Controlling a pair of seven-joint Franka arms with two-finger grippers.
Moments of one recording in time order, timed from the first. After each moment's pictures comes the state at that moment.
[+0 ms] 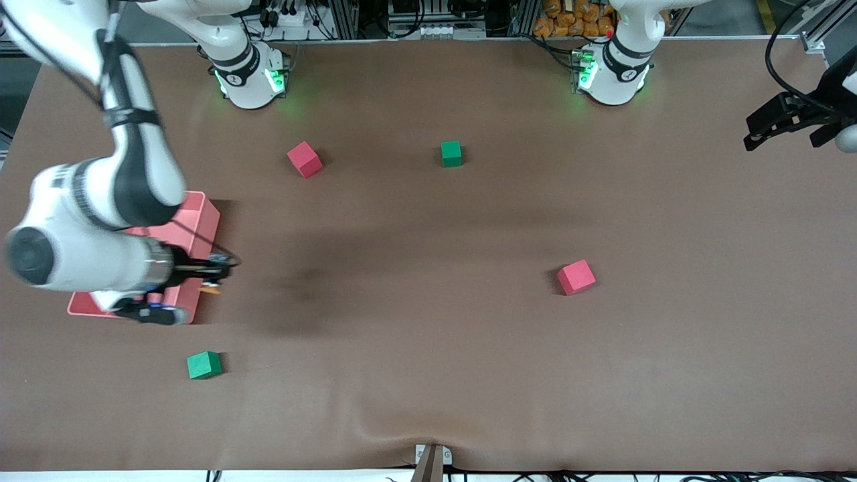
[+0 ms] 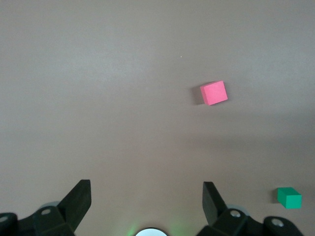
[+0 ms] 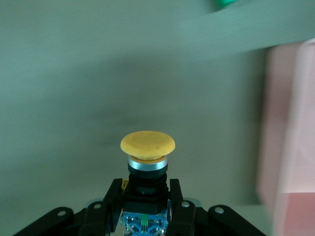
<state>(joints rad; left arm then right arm) 0.11 -0.05 -0.17 -1.50 0.02 1.44 -0.10 0.16 0.47 0.03 -1.48 0.17 1.76 0.30</state>
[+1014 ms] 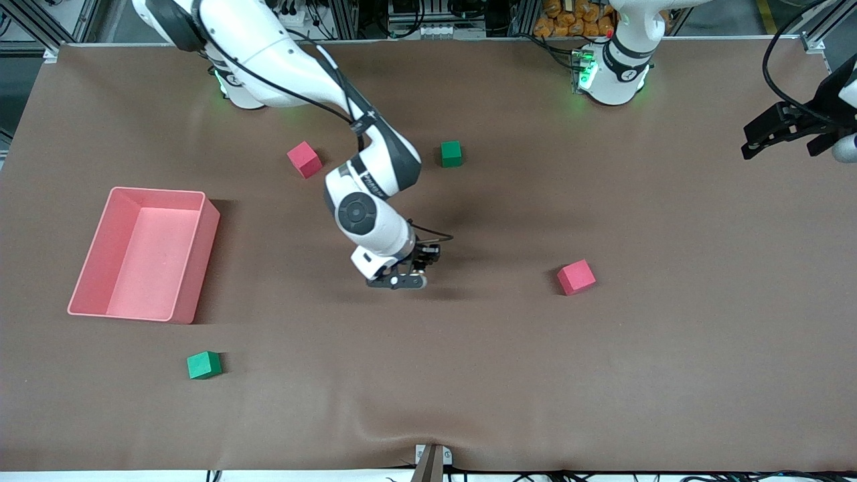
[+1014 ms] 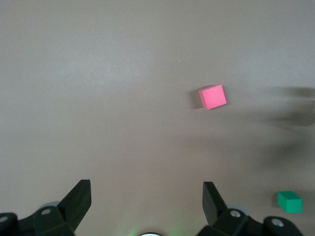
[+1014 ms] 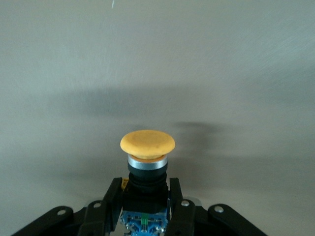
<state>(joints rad) 0.10 -0.03 -0.17 -1.50 0.02 1.46 -0.10 0.67 0.80 0.03 -1.45 0.29 2.33 0.54</state>
